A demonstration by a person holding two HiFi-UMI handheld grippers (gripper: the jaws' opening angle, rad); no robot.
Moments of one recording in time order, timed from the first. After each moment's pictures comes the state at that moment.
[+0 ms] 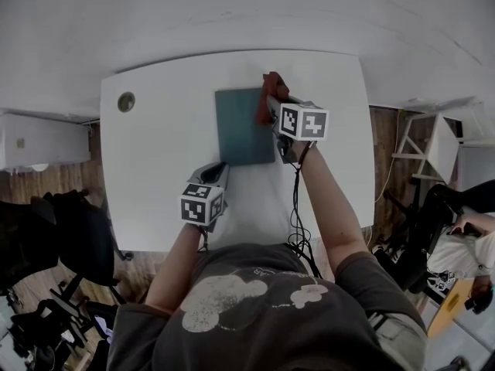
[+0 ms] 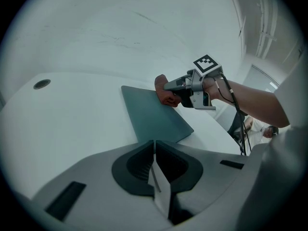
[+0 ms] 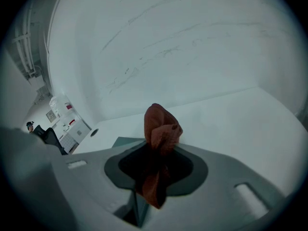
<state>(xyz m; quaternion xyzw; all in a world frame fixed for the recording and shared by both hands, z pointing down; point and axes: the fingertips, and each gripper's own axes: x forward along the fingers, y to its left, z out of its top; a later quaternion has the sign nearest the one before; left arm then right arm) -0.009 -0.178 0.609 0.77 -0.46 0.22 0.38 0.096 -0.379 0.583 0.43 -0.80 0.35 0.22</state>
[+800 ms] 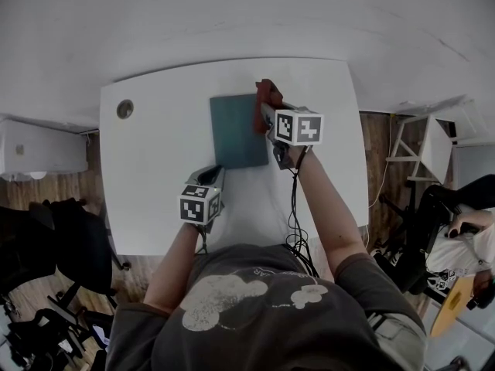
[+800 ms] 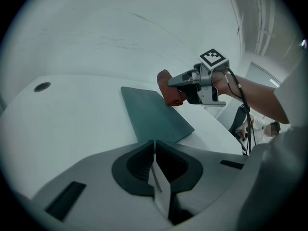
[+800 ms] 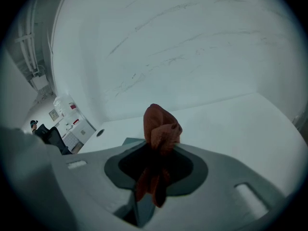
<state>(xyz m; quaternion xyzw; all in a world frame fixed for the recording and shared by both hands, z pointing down) -0.009 -0.176 0.607 0.78 -0.46 0.23 0.37 0.098 -0.363 0.557 0.43 -0.81 0.34 0.21</state>
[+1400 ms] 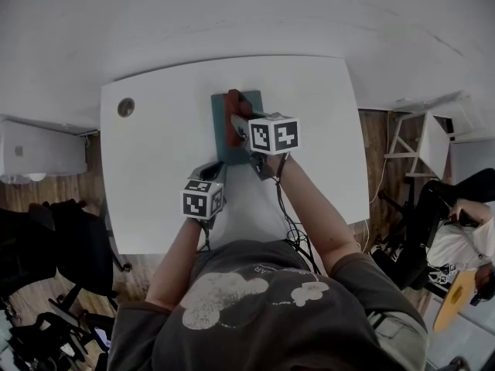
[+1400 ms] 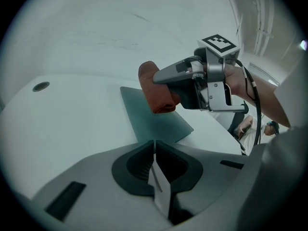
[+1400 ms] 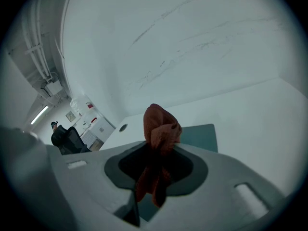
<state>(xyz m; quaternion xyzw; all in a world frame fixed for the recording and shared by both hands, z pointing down) -0.010 -0.175 0.606 0.78 -0.45 0.22 0.37 0.013 -0.309 0.545 0.34 -0.84 0.37 0.20</state>
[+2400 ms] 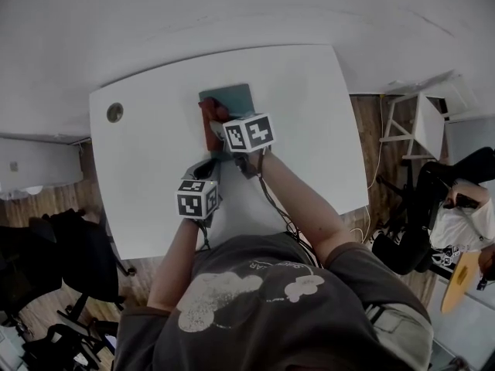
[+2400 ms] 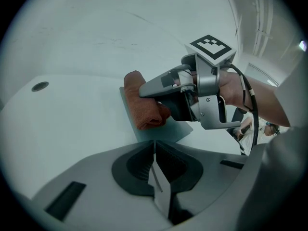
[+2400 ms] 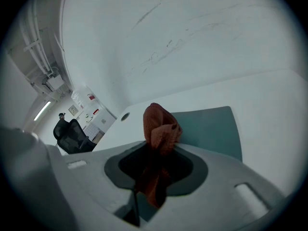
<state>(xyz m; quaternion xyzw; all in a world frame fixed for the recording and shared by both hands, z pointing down) -0.007 -0.174 0.606 0.78 -0.45 0.22 0.37 -0.014 -0.288 0.580 0.31 -0.84 0.38 0.24</state>
